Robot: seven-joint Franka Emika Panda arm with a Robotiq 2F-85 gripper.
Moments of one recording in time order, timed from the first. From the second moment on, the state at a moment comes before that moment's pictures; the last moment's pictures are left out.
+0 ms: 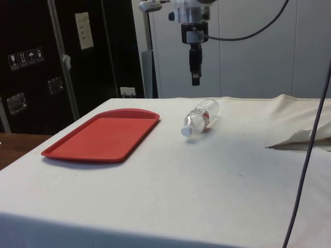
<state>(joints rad) 0.19 -0.06 -0.50 -2.49 -0.08 2.46 -0.43</state>
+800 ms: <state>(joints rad) 0.19 -0.01 -0.49 -2.50 -0.08 2.53 -0.46</state>
